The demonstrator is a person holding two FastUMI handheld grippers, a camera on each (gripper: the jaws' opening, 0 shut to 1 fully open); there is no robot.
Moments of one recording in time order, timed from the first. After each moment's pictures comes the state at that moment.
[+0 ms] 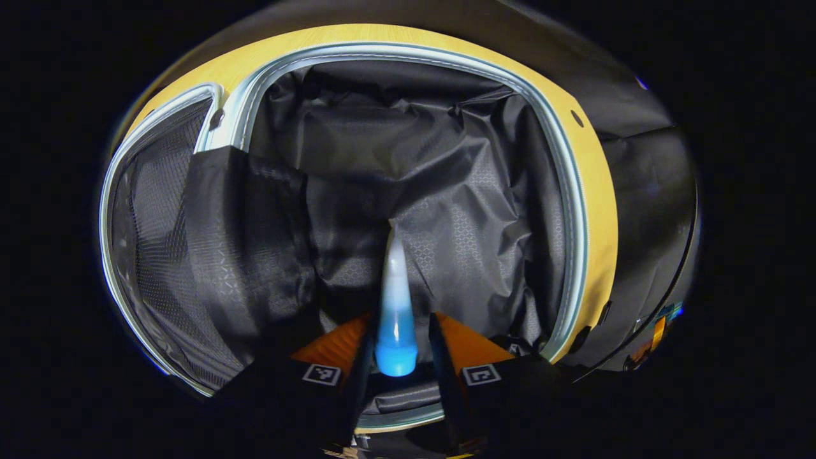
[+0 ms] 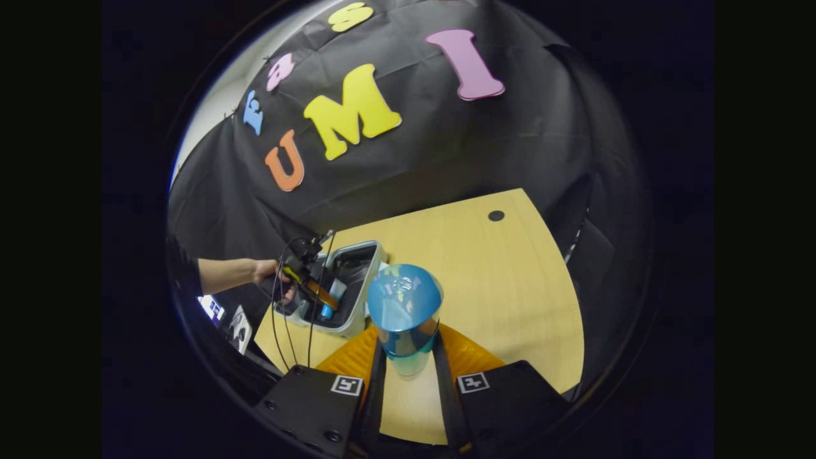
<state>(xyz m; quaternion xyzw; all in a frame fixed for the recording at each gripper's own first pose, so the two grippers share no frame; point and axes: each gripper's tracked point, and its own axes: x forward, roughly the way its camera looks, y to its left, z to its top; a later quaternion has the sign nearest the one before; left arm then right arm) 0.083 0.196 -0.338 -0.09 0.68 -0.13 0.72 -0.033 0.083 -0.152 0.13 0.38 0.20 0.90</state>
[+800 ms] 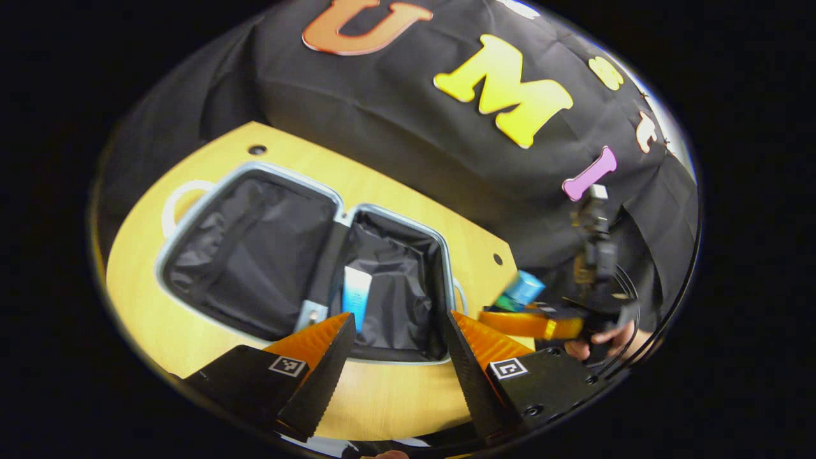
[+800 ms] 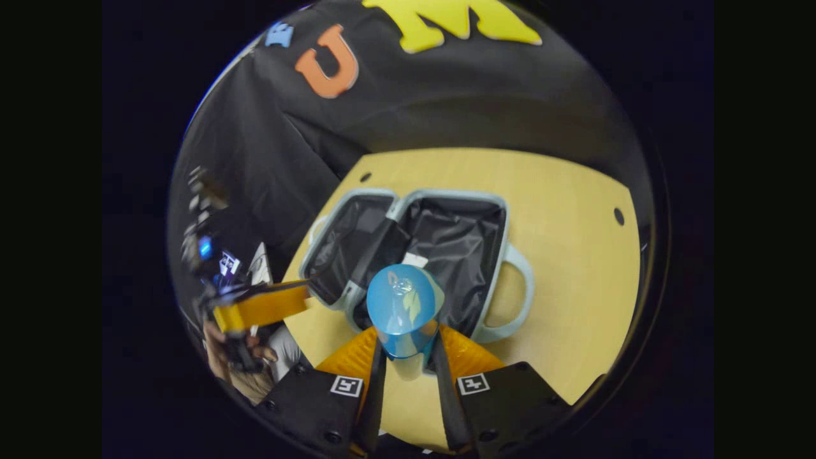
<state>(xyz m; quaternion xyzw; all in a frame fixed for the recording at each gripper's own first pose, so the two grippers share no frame) 0.013 0.234 -0.146 -0.25 0.32 -0.03 0.91 0.039 0.359 -0.248 0.04 0.59 0.29 0.75</state>
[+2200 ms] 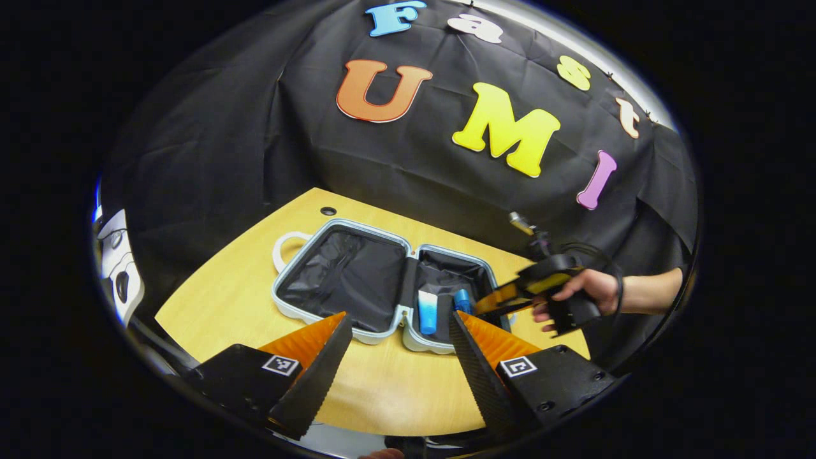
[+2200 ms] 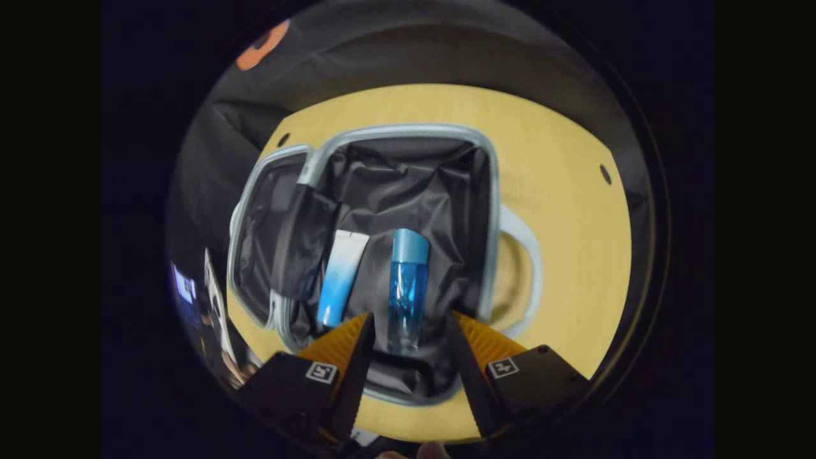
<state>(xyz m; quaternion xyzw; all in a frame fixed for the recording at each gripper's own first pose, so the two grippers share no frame) -0.067 0.311 -0.142 -0.16 0.24 0.06 0.96 0.056 0.346 -0.289 -0.04 0.57 0.18 0.80</state>
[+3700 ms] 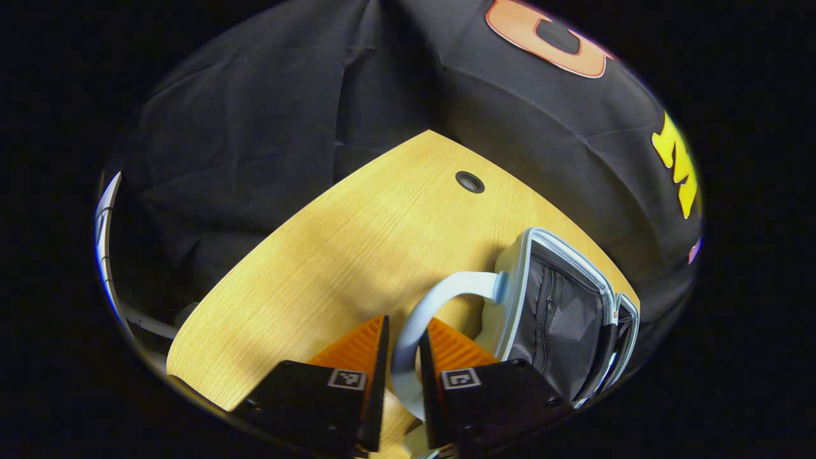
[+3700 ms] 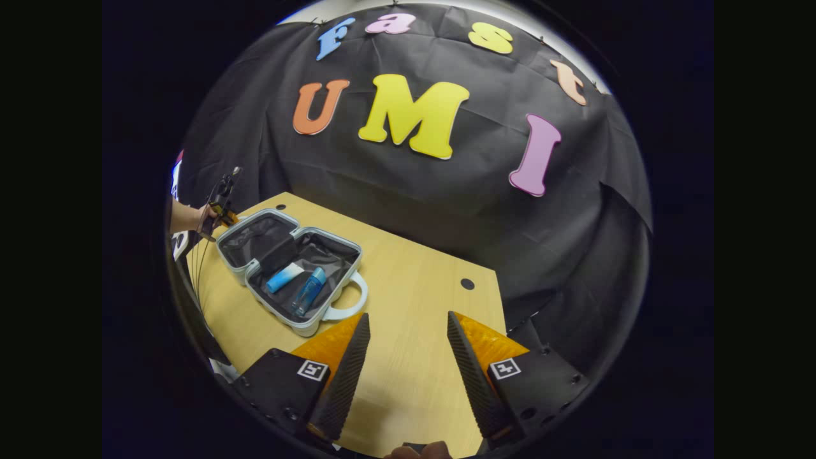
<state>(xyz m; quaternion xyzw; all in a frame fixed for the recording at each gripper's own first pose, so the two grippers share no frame) 0.112 0.576 -0.332 -0.24 0.38 0.19 0.87 -0.016 0.128 -0.118 -0.15 0.26 0.11 0.95</state>
